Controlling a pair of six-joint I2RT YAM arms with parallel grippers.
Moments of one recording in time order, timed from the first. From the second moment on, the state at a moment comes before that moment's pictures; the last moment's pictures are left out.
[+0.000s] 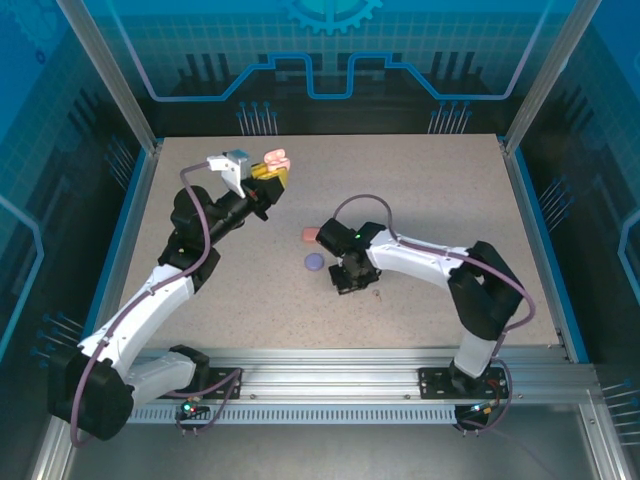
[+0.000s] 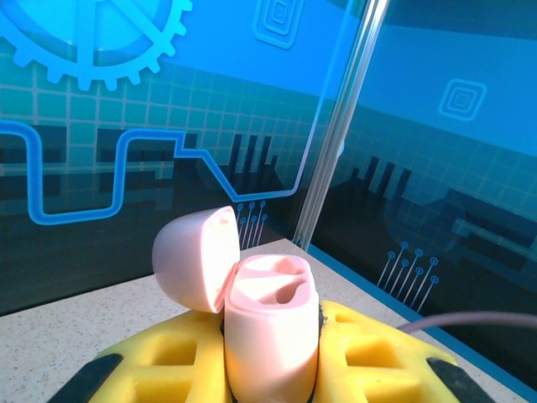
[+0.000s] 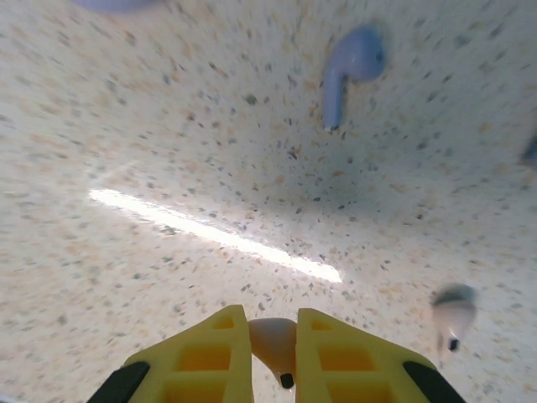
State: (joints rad) left arm -0.33 1.09 0.82 0.39 0.37 -0.29; right arm 0.83 1.73 1.23 -0.91 0.02 0.54
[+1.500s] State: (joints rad) left arm -0.57 1.24 0.82 0.68 0.23 0.04; right arm 0.71 1.41 1.64 -0.48 -0.15 0.27
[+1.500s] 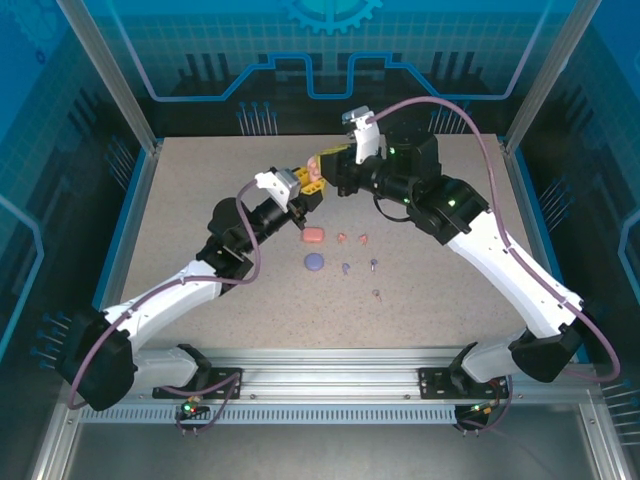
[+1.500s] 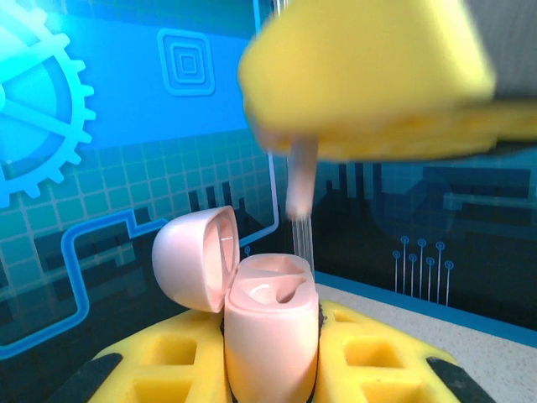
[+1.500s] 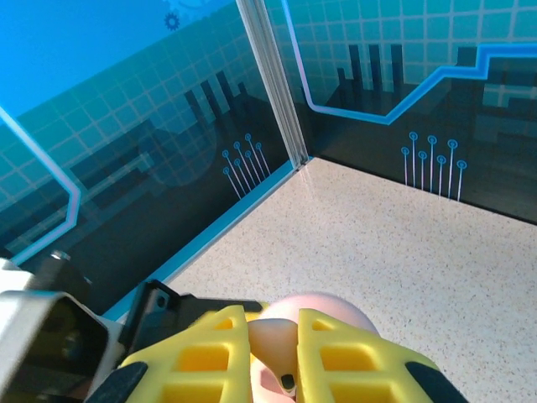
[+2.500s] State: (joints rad) left arm -0.59 1.24 0.83 0.67 0.22 0.05; right arm 0.71 1.39 1.60 -0.46 -0.16 0.27
